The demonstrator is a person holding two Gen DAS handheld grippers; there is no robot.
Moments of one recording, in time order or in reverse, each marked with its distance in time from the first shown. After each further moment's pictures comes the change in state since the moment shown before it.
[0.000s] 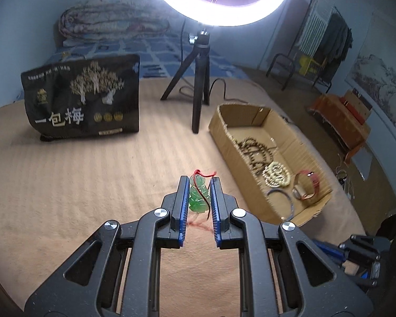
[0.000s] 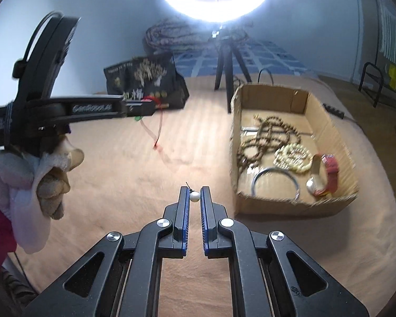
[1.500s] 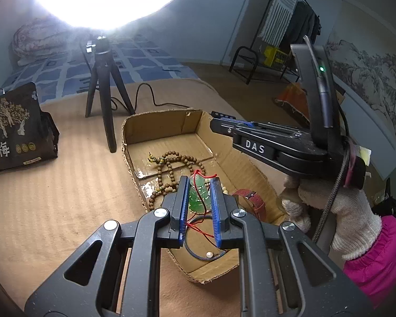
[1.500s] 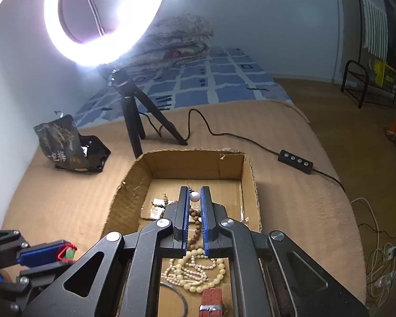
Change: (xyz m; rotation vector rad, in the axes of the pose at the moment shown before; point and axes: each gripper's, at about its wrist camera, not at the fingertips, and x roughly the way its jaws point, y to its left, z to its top) left arm 0.058 -0.119 0.023 0.109 0.014 -0.143; right arm 0.071 -0.151 0.116 0.081 -0.034 -0.086
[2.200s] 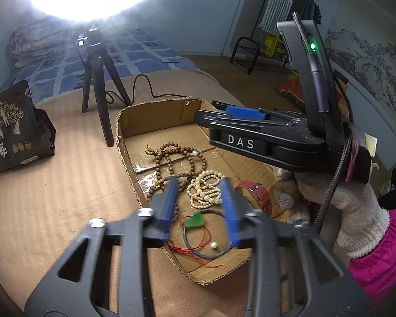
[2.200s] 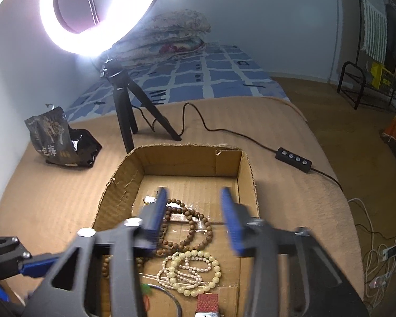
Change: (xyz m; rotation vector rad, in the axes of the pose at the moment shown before) left arm 0.009 -0.008 -0.005 0.039 0.031 0.030; right arm 0.009 0.004 -0.001 -0.016 0.006 -0.052
